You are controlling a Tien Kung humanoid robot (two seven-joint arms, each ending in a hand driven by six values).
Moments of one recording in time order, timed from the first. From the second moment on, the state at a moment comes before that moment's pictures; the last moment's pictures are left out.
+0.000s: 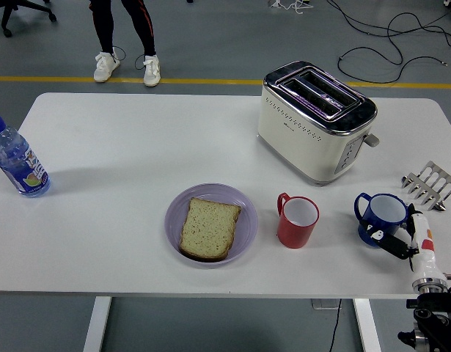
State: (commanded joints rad) left arm -0.09 0.02 -0.75 -0.18 1.30 -0.05 0.25; right arm 0.13 -0.18 1.08 0.97 -1.16 -0.54 0.40
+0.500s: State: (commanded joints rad) left arm -0.10 0.02 -0.75 -0.18 1.30 -0.05 0.25; right arm 0.12 -0.18 1.10 0.97 -1.19 -0.54 0.40
